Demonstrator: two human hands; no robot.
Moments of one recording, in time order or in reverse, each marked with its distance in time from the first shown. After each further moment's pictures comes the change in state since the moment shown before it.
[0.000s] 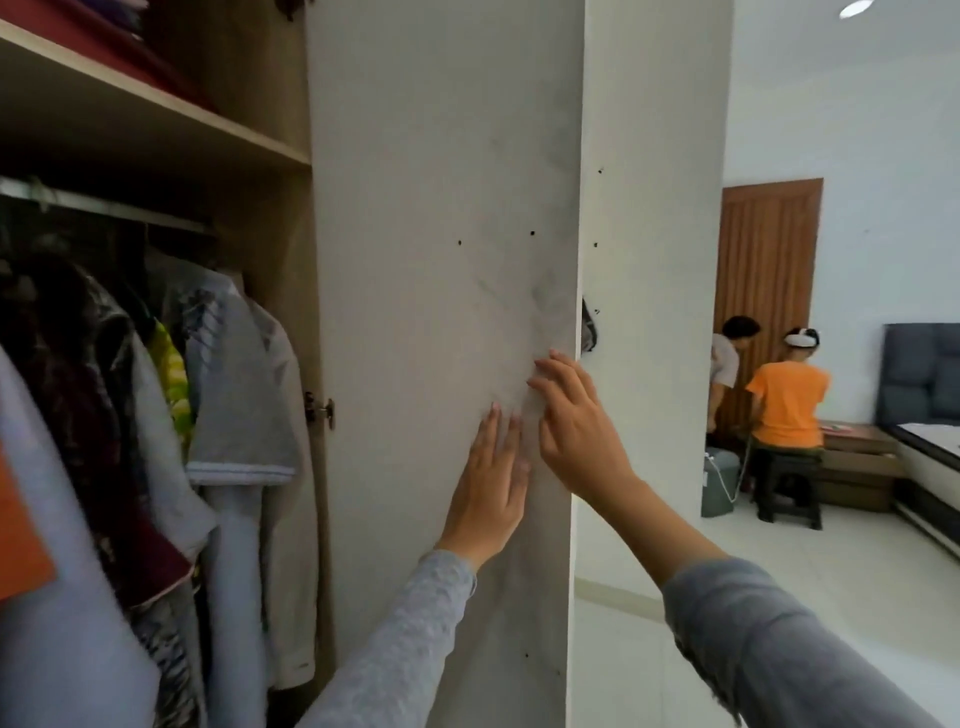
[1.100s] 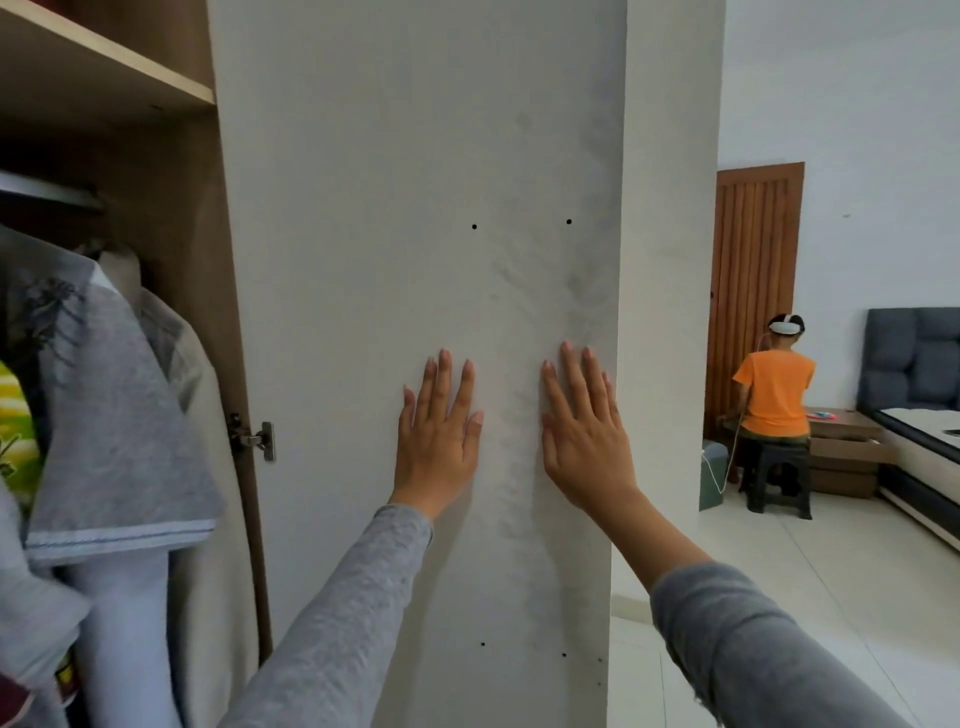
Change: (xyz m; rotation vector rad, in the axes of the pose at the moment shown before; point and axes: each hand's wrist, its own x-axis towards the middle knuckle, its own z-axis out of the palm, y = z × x) left_hand 0.114 -0.113 0.045 0.336 0.158 0.031; right_hand 0.008 0.106 0.121 -0.317 -0.054 0.086
